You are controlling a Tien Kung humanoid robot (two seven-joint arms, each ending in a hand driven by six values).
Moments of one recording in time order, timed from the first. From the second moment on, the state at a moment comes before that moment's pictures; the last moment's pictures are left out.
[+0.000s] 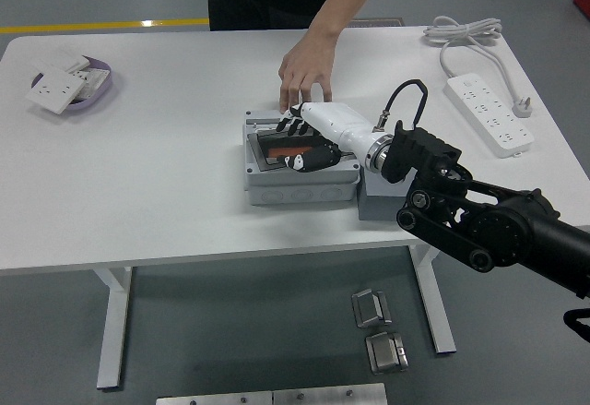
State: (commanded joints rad) left arm 0.06 0.10 -1.12 -0.18 1.12 0.02 0.05; right arm 0.81 -0.27 0.49 1.15 -1.67 -0.12 -0.12
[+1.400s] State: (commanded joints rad) left arm 0.11 0.07 -1.14 -0.18 1.12 0.03 0.06; right arm 0.18 -0.27 1.52 1.33 -1.27 -0.27 0.23
